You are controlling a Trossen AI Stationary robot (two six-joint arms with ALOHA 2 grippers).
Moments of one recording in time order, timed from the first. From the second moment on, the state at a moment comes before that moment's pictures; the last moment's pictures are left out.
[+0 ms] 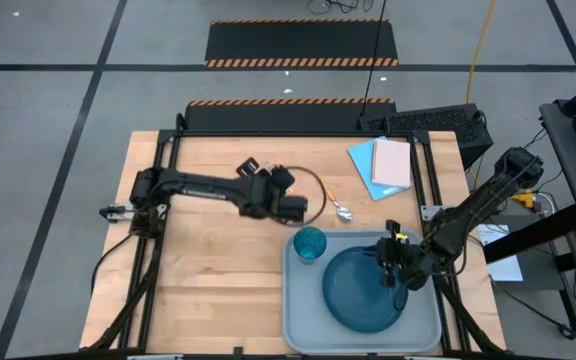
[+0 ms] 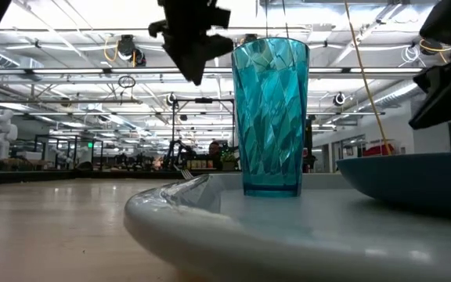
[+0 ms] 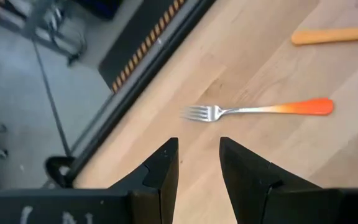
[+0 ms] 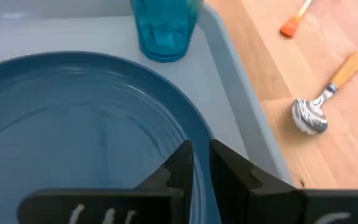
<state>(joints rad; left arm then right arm) -0.07 1.96 1.83 -1.36 -0.80 -0.72 0.77 1.07 0.44 -0.39 0.68 0.74</state>
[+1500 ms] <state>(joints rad) 0.16 2.21 1.83 -1.04 -0.43 -1.47 0.69 1.07 0.43 -0.21 0.84 0.23</state>
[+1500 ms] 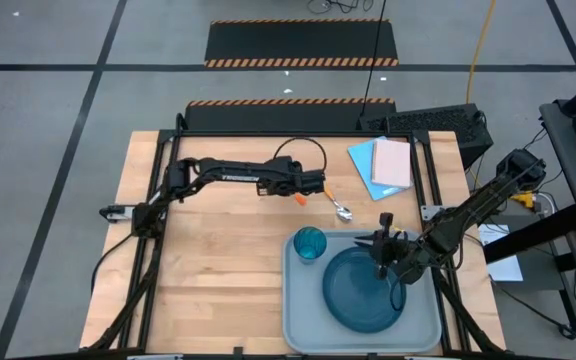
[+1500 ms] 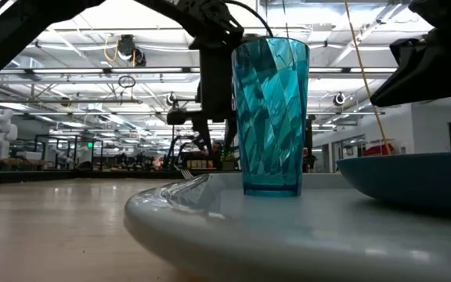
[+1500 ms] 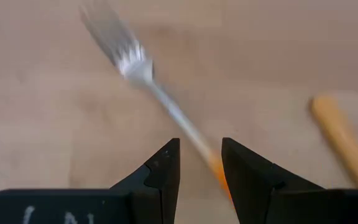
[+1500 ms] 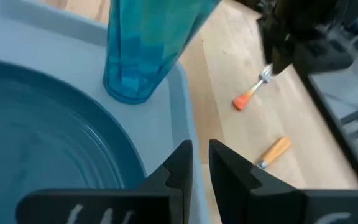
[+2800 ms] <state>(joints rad) 0.17 2.31 1.83 -0.98 -0.39 -1.93 0.68 1.07 0.43 -0.17 0.58 -0.26</state>
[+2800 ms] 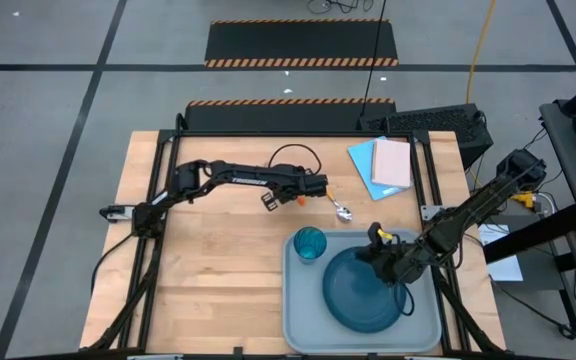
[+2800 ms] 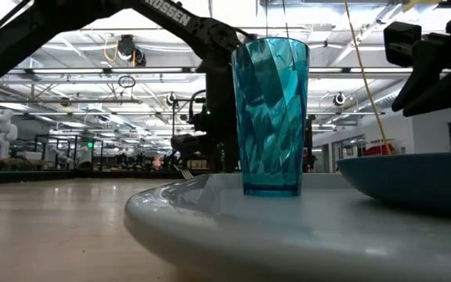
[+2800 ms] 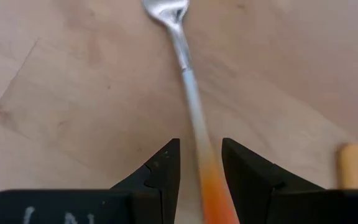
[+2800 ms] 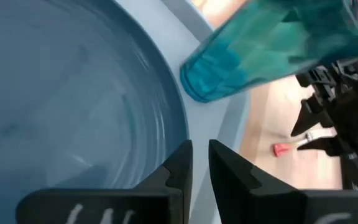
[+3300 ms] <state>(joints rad) 0.19 2.33 1.83 -1.00 -0.31 -1.81 0.67 1.07 0.43 -0.14 0.52 -0.28</state>
